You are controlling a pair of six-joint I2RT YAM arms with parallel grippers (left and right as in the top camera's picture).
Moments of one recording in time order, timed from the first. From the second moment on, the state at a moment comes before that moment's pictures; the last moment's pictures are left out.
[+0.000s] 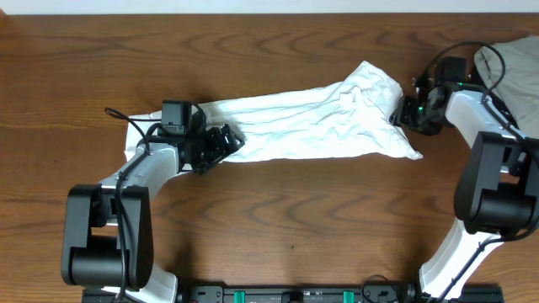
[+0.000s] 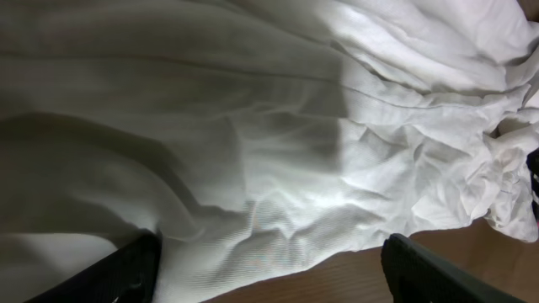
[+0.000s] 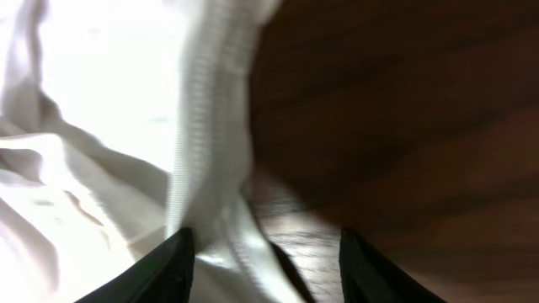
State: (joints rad) left arm -0.07 1.73 0.85 -0.29 0.54 -0.56; right arm -0.14 2.04 1.35 -0.62 -0.22 0.15
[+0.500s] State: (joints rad) left arm -0.07 1.73 0.85 -0.29 0.54 -0.56; right arm -0.13 2.05 1.49 -0.82 -0.13 0.17
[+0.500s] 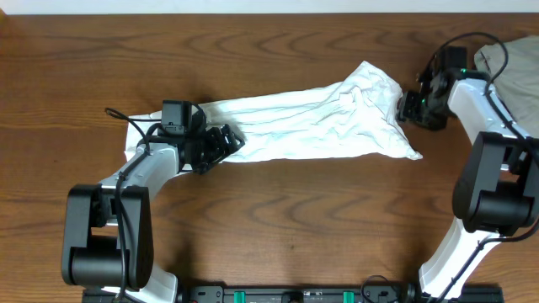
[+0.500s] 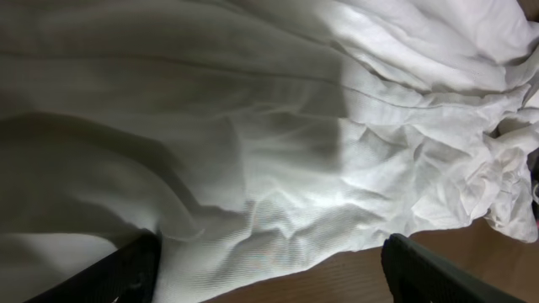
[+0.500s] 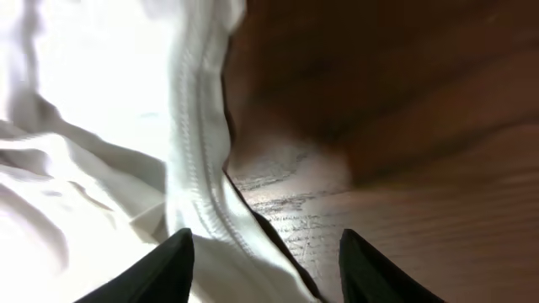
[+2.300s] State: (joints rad) left arm -0.07 1.73 0.85 -0.29 0.54 -0.56; right arm -0.06 2.15 1.55 -0.87 0.12 0.21
